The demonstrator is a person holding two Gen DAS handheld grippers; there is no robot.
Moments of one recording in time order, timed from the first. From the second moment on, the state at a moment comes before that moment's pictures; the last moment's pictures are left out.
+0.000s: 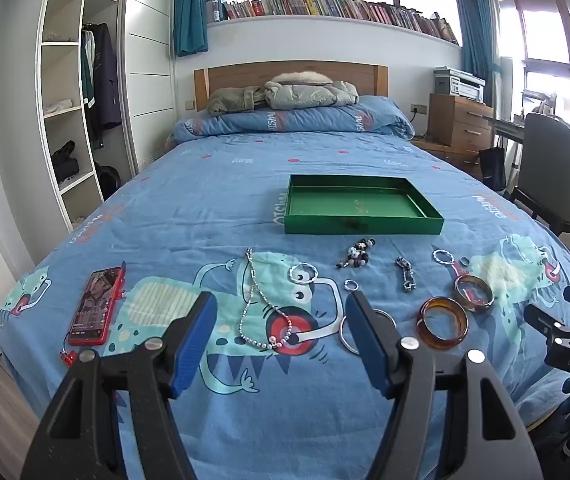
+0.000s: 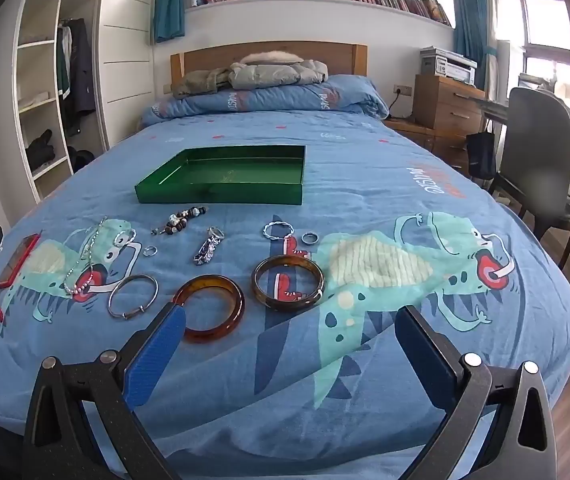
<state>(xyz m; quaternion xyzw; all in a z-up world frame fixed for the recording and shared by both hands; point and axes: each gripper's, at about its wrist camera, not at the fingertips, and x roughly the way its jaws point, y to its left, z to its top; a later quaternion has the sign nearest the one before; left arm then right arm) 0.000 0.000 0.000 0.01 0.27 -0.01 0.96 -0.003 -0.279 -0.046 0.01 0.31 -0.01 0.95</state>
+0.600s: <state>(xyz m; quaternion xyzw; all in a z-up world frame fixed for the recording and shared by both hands) 0.001 -0.002 -0.009 0.01 0.29 -0.01 0.96 -0.005 -0.274 -0.048 0.02 0.31 0.00 0.95</state>
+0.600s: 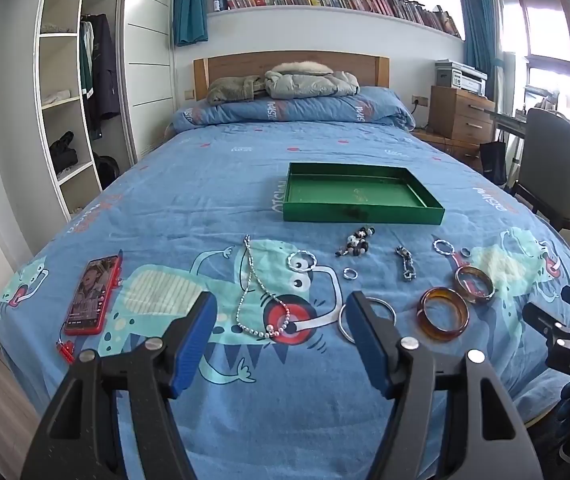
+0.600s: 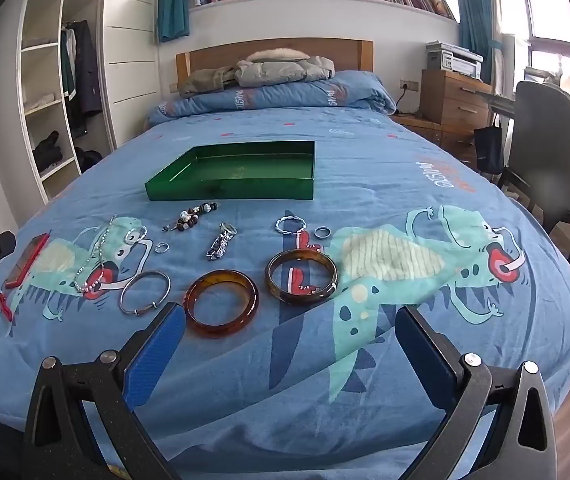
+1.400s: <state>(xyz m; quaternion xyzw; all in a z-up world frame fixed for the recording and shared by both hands) 0.007 -0.005 -0.018 0.01 0.31 -0.01 0.95 -0.005 -0.276 -0.051 0.04 0.30 0.01 0.95</state>
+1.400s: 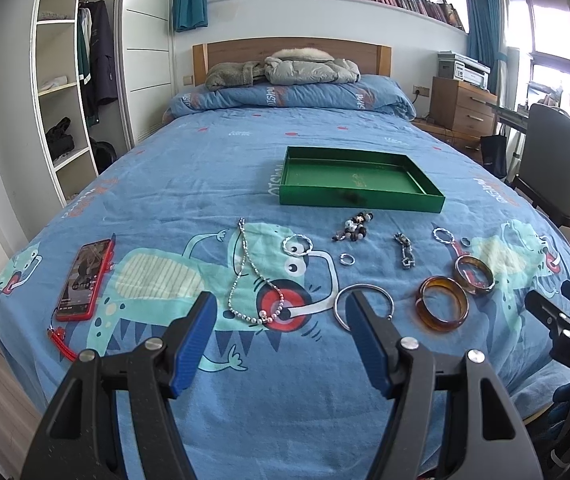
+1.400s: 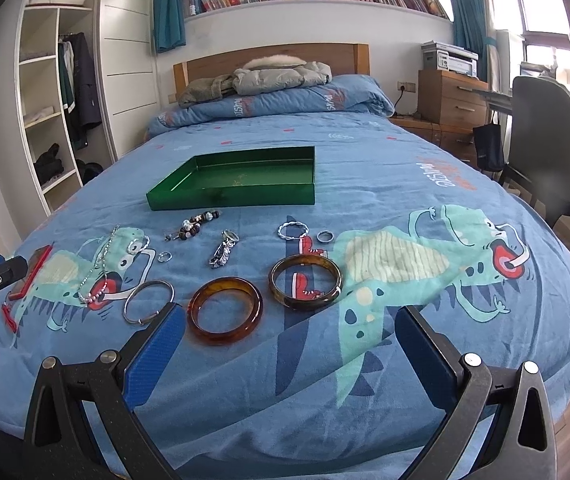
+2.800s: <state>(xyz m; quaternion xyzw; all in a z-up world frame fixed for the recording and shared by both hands) 0.032 0.002 -0.047 -0.01 0.38 -0.04 0.92 0.022 -0.258 -0.083 0.07 0.37 0.09 0.92</state>
